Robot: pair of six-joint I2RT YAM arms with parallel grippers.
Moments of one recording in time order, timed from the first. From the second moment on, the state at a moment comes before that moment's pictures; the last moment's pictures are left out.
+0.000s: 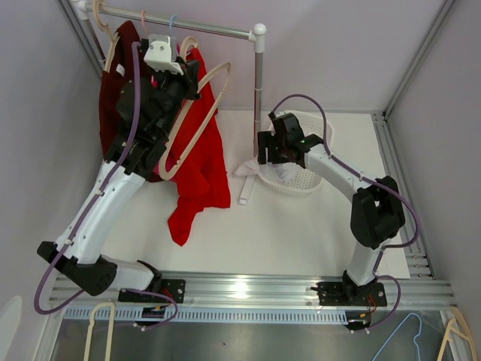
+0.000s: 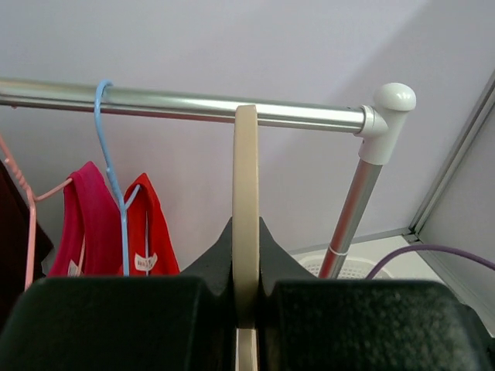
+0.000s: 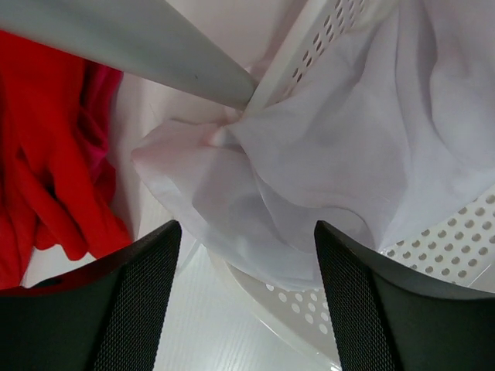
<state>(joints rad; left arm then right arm) -0.53 1.34 1.68 -0.10 -0.23 -0.04 0.54 1.81 1.50 -0.47 0.03 0.33</state>
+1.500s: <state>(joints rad) -0.48 1.74 2.10 -0.16 -0.10 -0.04 0.25 1.46 1.41 -0.43 0.06 0.42</state>
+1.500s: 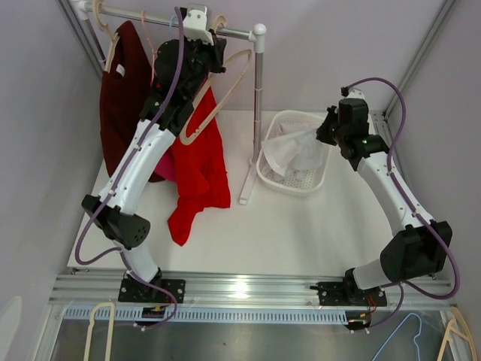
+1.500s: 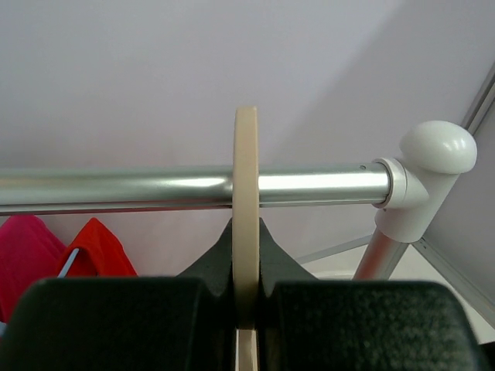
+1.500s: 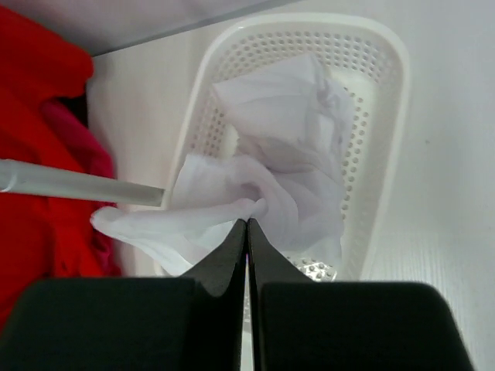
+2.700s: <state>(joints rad) -0.48 1.52 1.93 -0.17 -0.10 0.00 0.29 1.53 1.43 -0.45 0.07 0.43</state>
